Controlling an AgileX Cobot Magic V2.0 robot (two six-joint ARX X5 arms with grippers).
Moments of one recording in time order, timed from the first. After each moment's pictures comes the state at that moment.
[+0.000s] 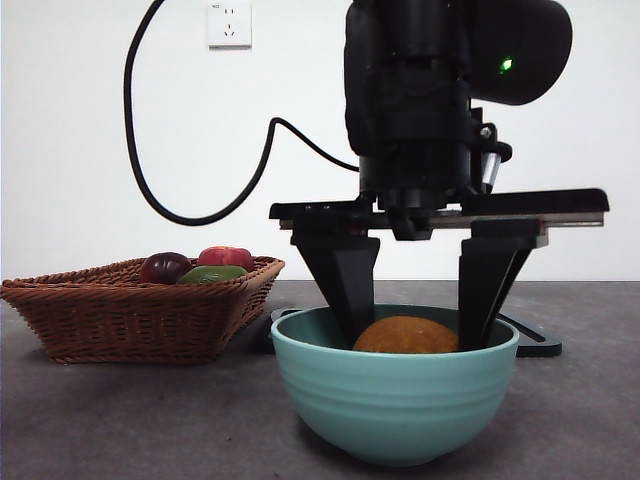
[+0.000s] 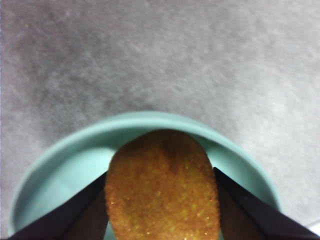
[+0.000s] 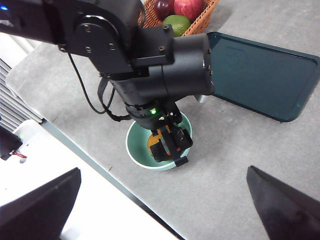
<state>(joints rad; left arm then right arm) -1.05 2.11 1.73 -1.13 -0.02 -0.50 0.35 0.50 1.10 -1.22 -0.41 0.08</state>
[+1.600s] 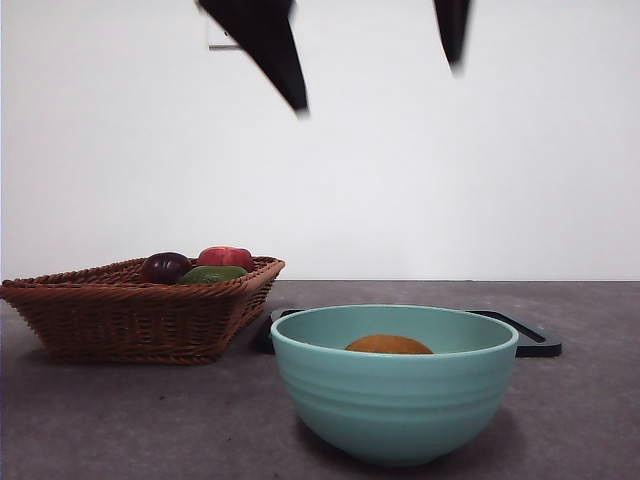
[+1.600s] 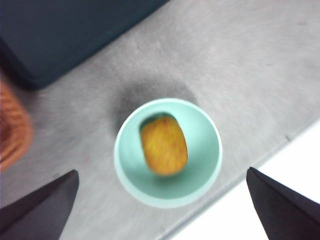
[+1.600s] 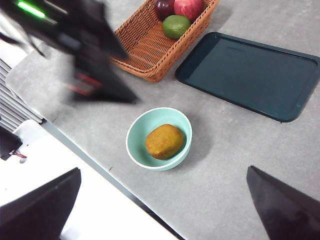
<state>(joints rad) -1.04 1.66 1.74 -1.22 -0.08 -0.37 0.35 0.50 1.10 -1.22 -0.41 0.08</state>
